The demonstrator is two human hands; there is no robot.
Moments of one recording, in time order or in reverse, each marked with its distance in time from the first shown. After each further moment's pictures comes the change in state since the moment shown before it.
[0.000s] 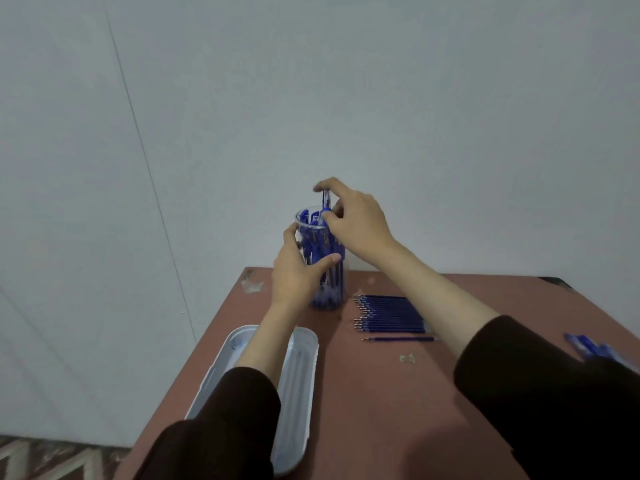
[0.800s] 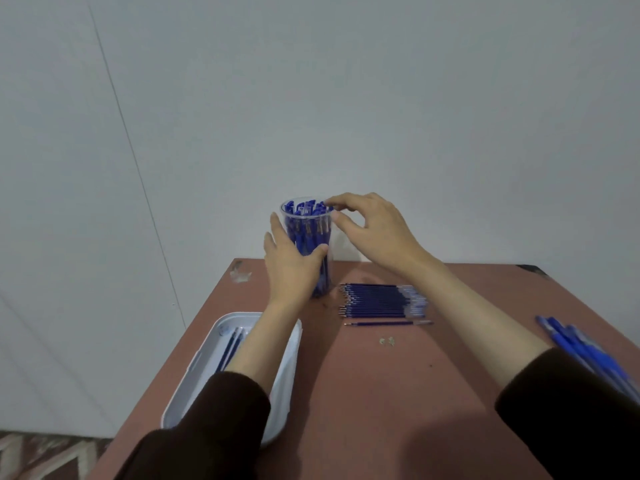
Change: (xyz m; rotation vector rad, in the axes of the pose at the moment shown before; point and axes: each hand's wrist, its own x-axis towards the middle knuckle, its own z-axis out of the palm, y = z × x) left_hand -0.020 0.021 0.011 0.094 0.094 -0.089; right_hand -0.044 0.017 -0.041 0.007 -0.054 -0.037
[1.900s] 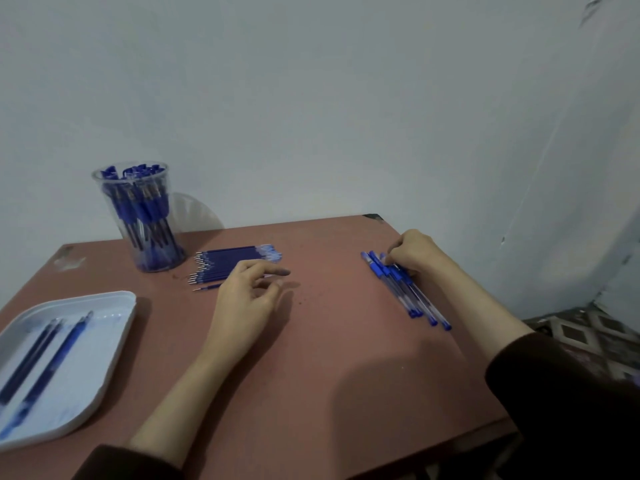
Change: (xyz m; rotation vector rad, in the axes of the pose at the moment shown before) left_hand -0.131 0.016 0.079 -0.067 -0.405 0.226; right_hand -0.163 0.149 -0.142 -0.150 -0.128 1.093
